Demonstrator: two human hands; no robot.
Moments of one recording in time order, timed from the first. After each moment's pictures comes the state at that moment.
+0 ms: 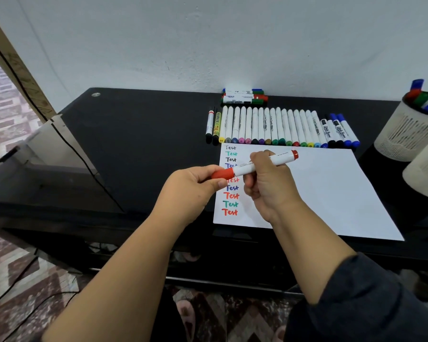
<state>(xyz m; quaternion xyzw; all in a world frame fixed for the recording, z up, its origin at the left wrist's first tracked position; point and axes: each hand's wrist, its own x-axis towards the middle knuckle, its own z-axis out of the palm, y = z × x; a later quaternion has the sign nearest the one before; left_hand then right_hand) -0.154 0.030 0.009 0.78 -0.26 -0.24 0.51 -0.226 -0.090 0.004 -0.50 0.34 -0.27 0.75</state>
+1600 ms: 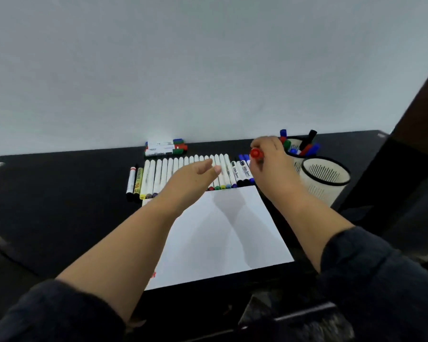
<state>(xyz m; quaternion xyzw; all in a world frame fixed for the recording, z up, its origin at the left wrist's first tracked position) -0.185 -0.121 0.078 0.75 -0.43 -0.26 0.43 -0.322 -0.233 0.082 -0.86 0.33 -0.37 0.13</state>
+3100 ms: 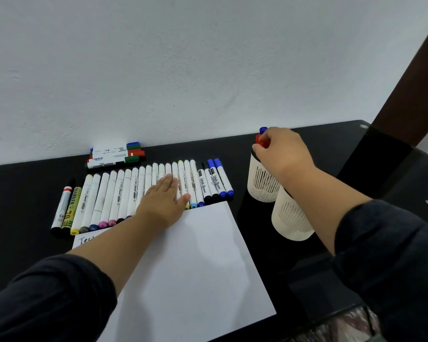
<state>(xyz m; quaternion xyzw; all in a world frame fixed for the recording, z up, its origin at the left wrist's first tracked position) -0.133 -0.259 -0.029 0.84 -0.54 -0.09 0.05 -0.336 -0.363 0.095 -0.82 0.52 -0.21 0.11</state>
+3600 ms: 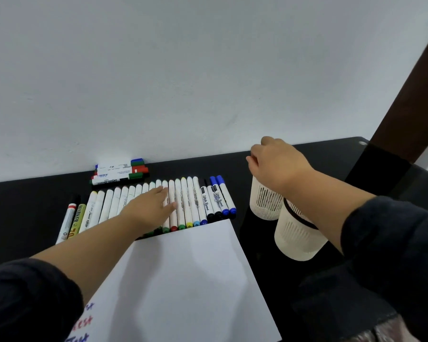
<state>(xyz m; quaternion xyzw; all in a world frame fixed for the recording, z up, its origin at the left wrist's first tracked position) -0.104 -0.253 0.002 0.83 -0.54 -0.12 0.04 -0.327 -0.369 0.109 -0.91 0.41 -0.09 -0.08</state>
